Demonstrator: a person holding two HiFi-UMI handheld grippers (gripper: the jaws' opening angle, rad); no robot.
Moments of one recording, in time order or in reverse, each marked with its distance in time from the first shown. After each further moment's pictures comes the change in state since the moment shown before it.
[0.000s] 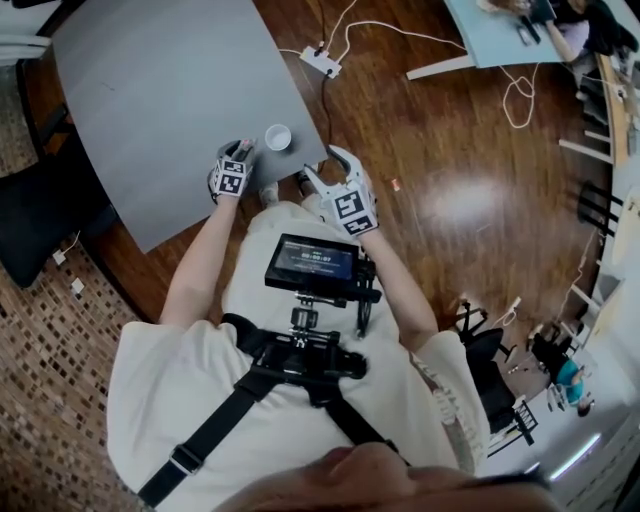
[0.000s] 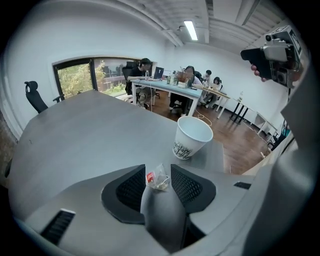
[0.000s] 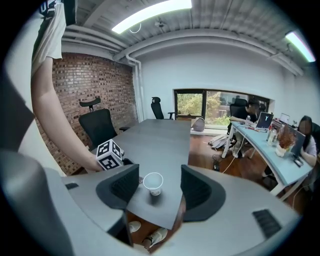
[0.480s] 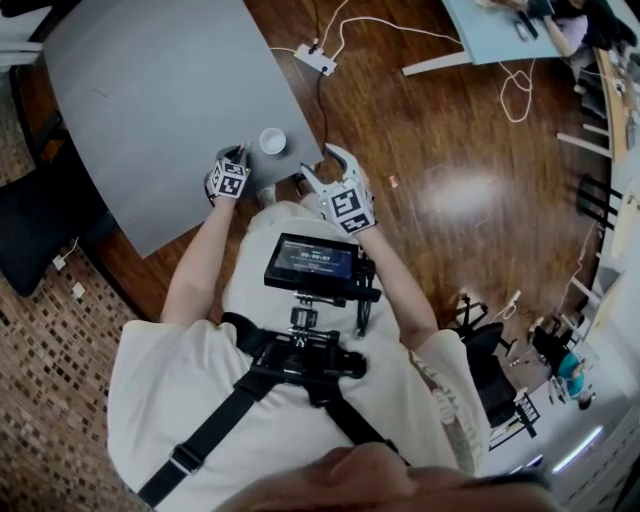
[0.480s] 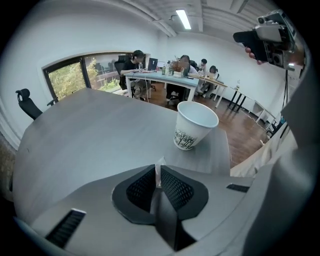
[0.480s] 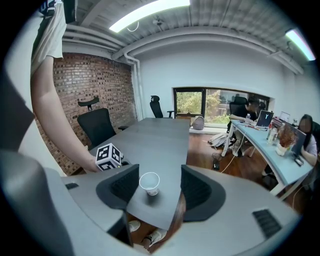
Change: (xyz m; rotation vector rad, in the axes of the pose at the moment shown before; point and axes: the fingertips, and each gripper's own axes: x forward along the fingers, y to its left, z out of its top) left arm 0.002 0.001 -0.022 0.080 0.078 0.006; right arm 0.000 0.003 0.008 0.005 0.011 0.000
